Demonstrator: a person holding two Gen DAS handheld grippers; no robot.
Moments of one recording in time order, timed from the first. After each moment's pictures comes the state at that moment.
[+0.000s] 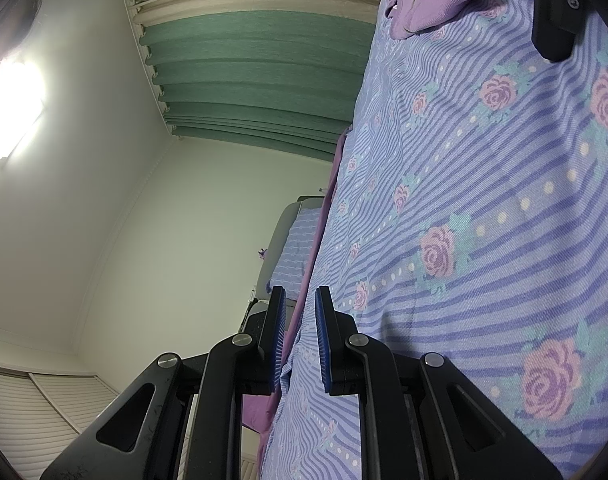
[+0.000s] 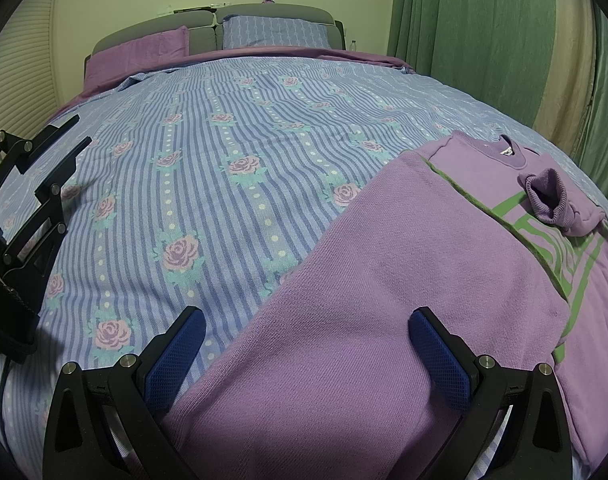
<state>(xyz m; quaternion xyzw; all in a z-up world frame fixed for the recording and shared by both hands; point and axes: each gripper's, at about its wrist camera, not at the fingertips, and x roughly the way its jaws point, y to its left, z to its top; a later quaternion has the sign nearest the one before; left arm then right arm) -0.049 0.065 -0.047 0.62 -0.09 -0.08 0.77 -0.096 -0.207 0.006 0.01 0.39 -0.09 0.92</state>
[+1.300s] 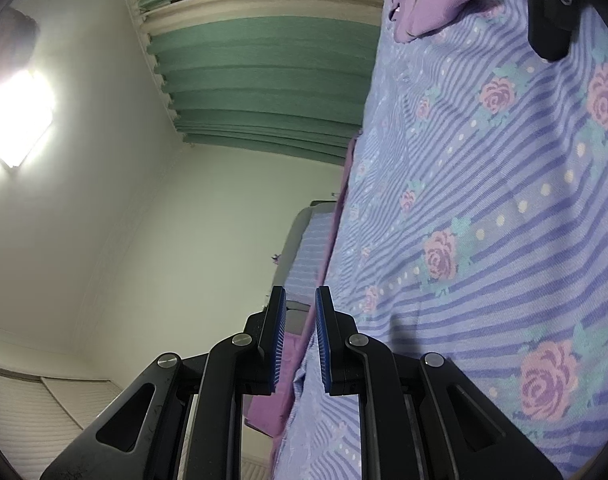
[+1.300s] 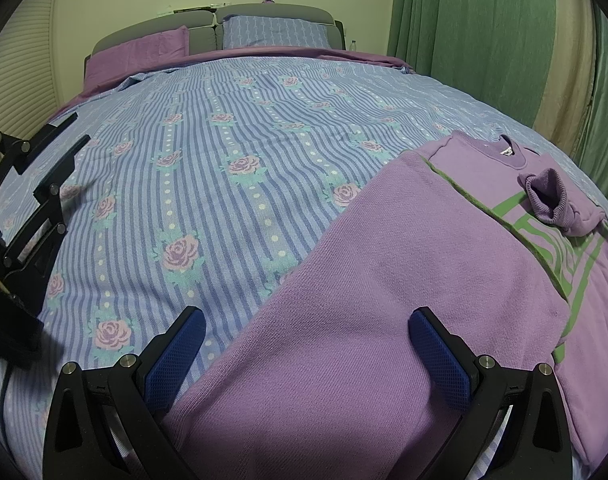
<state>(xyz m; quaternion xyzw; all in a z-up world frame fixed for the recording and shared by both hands) -0.041 0.065 -0.042 0.62 -0.12 -0.06 0.78 -0.097 -0.206 0.007 0.01 0.39 -0.09 0.92</state>
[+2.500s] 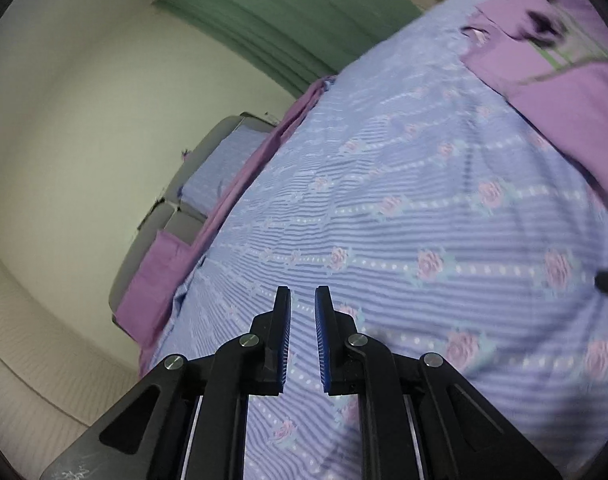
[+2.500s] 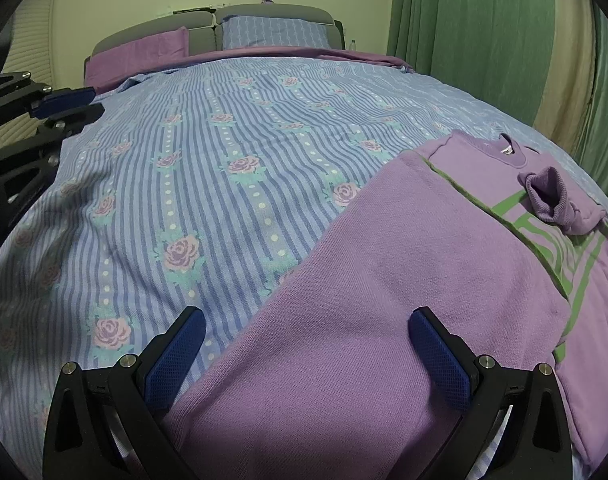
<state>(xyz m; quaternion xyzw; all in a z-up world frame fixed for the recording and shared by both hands) -0.006 0.044 0.073 0.45 0.16 -0.15 0.86 -0.098 -0.207 0.006 0.01 0.39 -0.09 0.92</state>
